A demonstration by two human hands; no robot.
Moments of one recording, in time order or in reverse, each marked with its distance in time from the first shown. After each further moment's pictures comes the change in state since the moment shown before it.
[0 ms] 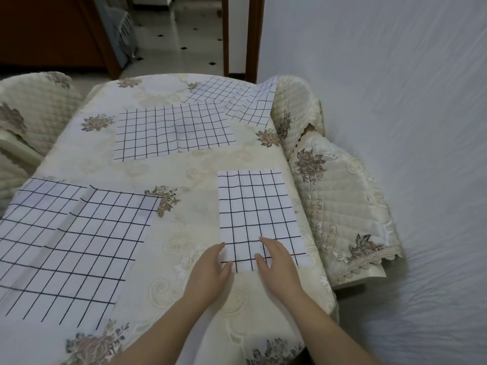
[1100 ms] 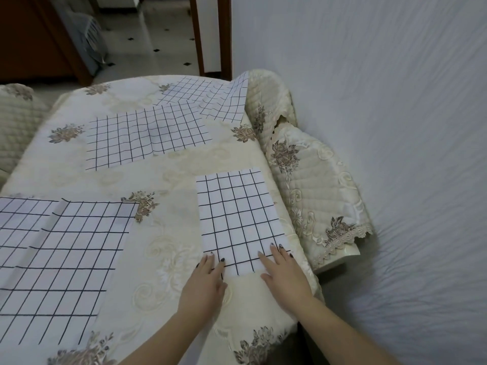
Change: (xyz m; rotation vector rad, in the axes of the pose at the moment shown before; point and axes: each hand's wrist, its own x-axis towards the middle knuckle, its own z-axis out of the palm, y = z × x) left_hand -0.018 -0.008 0.037 0.461 -0.222 0.148; right_hand -0.027 0.066 -0.019 -0.560 -0.217 -0.009
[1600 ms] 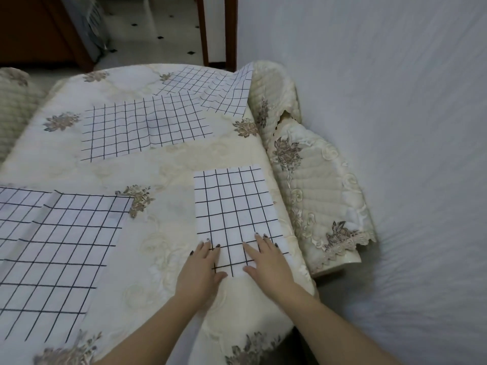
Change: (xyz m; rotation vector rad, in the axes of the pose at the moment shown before) left_hand 0.032 0.006 -0.010 -0.024 0.011 -0.057; right_hand 0.039 -0.016 -0.007 0.065 -0.028 -0.047
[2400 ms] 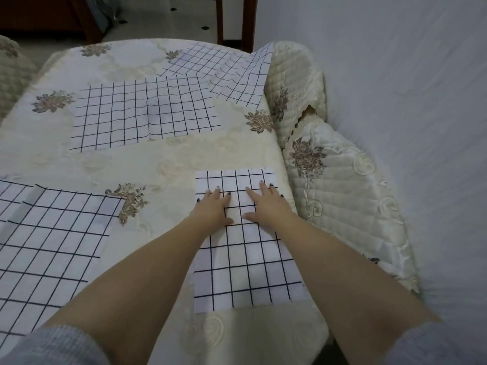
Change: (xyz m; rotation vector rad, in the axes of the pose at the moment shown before) left_hand 0.174 0.011 -0.071 0.178 -0.203 -0.012; right_hand 0.181 0.011 -0.078 -0.220 -0.122 0.012
